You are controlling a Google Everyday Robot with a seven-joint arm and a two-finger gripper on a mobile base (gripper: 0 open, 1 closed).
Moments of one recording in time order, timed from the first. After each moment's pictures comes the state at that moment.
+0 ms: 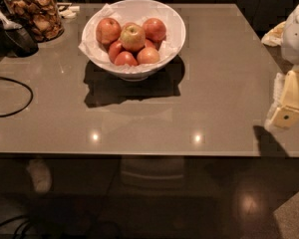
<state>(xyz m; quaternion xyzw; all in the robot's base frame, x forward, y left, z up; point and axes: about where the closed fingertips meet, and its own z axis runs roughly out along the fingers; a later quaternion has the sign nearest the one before) 0.438 -0.217 0.976 -0.60 0.78 -0.03 0.16</state>
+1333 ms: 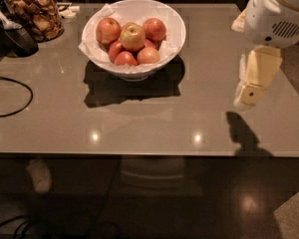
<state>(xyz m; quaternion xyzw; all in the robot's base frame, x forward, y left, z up) 0.481 -0.177 0.982 -0.63 0.76 -0.04 0.16</state>
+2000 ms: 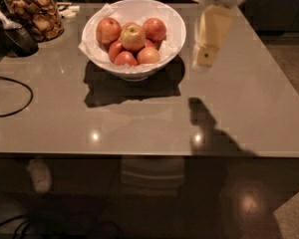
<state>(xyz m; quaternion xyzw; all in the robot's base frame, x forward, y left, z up) 0.534 -0.106 1.019 -0.66 0.73 -0.04 0.17</state>
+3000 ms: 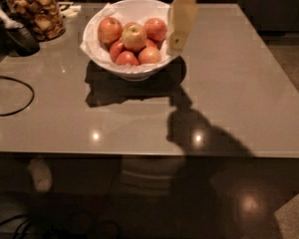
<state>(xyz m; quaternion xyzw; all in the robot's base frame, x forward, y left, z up) 0.592 -0.062 1.019 -0.67 0.72 -0.05 0.19</state>
